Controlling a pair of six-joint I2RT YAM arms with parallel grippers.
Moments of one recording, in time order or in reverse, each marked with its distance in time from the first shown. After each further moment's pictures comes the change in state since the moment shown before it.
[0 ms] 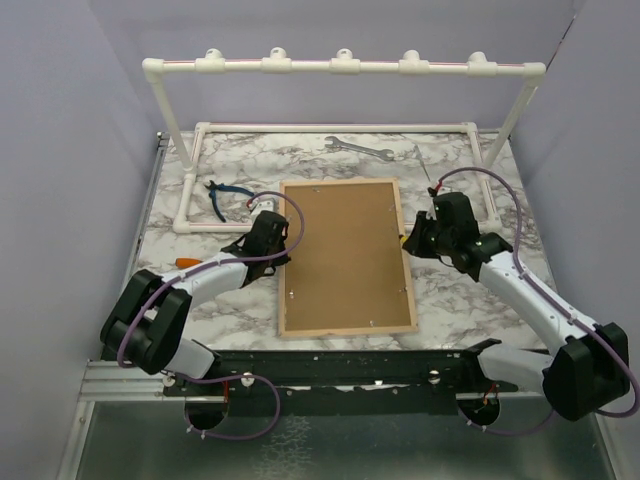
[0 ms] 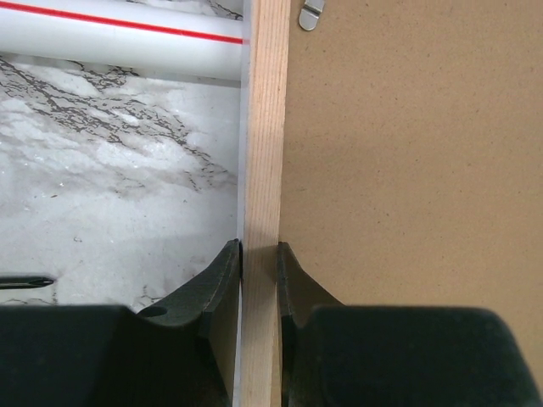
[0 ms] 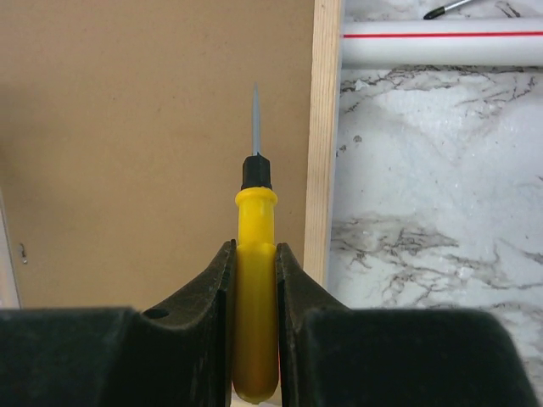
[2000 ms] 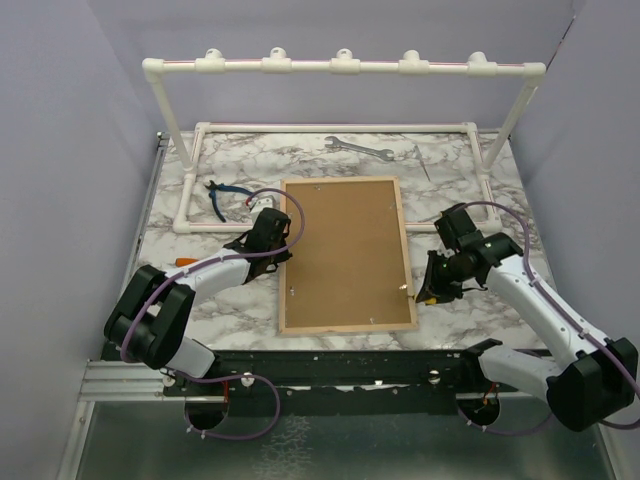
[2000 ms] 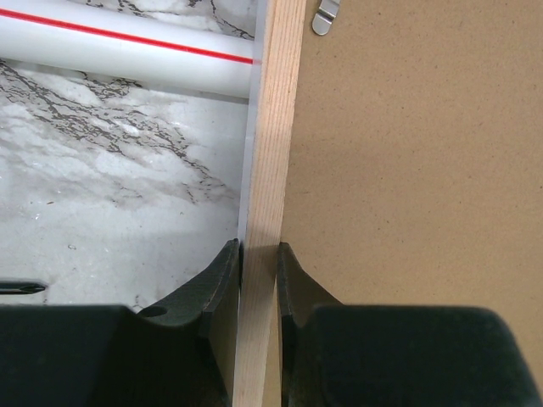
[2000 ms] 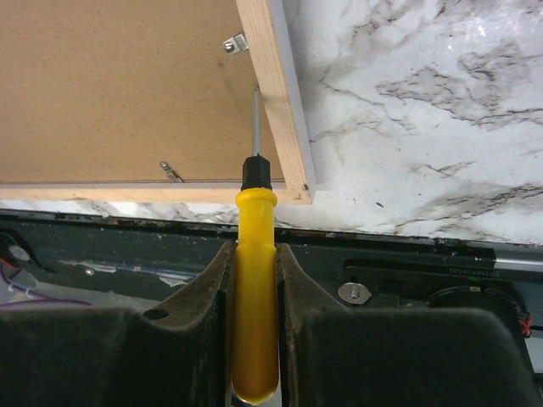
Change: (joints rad) left arm 0.000 0.032 0.035 -0.008 -0.029 -0.058; right arm 0.000 -0.092 0.045 -0.647 -0.145 0.196
